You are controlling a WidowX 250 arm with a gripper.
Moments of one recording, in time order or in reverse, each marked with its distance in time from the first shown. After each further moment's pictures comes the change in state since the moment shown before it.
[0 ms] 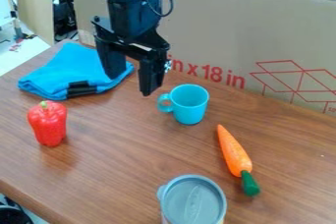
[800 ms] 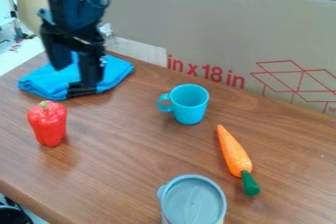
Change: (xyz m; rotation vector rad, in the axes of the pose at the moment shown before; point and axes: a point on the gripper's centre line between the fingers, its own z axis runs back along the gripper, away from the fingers) arm -0.030 0.070 -0.002 0.057 0.070 -0.019
